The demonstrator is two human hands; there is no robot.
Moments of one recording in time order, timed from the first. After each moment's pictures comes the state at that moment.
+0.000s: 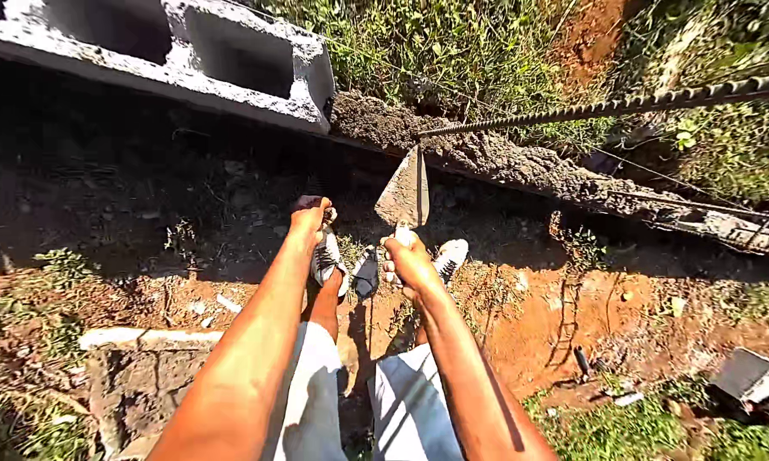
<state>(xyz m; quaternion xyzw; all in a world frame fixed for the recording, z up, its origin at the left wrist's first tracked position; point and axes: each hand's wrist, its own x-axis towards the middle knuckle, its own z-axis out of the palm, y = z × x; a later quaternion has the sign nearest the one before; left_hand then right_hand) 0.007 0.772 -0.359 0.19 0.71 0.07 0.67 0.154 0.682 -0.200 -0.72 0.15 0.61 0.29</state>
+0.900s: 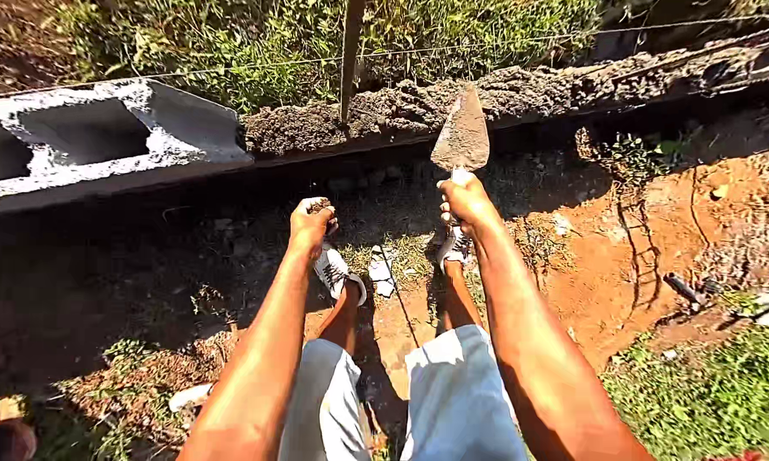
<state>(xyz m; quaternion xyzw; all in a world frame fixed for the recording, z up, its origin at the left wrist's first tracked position) 0.089 0.754 -0.334 0.42 0.61 -0.03 0.67 0.326 0.603 -0.242 -0.80 0.13 0.49 0.33</state>
